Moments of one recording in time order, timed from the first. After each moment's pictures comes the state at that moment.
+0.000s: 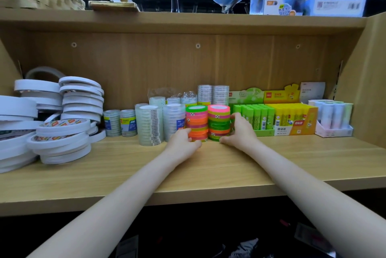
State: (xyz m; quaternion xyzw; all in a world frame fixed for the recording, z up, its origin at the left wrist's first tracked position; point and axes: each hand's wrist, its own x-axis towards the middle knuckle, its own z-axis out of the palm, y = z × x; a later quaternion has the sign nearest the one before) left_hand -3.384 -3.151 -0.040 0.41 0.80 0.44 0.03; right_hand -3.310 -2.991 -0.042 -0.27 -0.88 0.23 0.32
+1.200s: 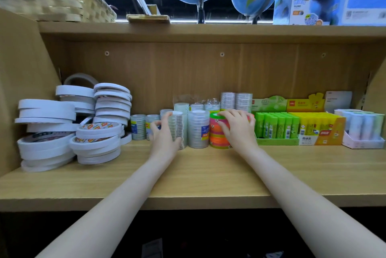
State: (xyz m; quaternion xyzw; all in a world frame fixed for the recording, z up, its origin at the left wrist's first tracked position) left_hand -3.445 -3.210 -0.039 0.30 0.82 0.46 -0.15; right_hand -3.356 -3.038 -0.030 -0.18 -0.88 0.01 0.45
